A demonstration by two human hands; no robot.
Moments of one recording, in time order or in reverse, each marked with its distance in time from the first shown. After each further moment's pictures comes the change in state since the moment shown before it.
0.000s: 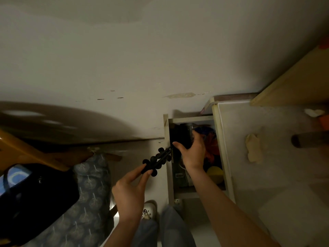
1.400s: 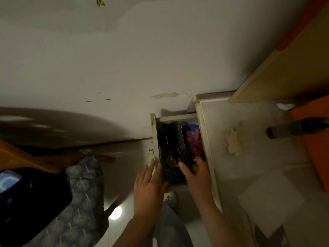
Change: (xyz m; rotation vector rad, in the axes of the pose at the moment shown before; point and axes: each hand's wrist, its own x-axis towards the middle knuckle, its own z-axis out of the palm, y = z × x) left_hand -0.037 0.007 0.036 0.607 -0.496 0.315; right_hand -0.083 0.022 -0.067 0.402 -0.131 0.141
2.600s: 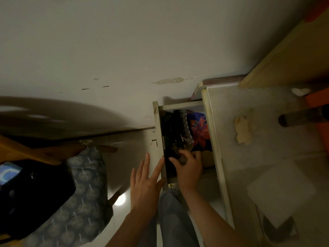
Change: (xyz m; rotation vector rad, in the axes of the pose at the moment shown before) left_hand -0.002 -0.030 0.016 0.170 -0.069 0.020; right_hand 0.023 0.056 0.045 -0.502 0.235 -0.124
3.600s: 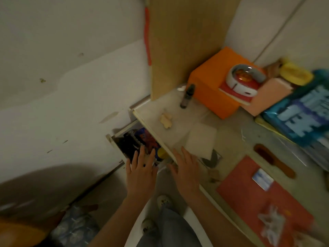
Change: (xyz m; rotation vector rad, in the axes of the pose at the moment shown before) left_hand -0.045 0.073 -0.086 0.249 0.126 0.542; right_hand -0.134 -0.031 -0.144 -0.322 0.239 0.055
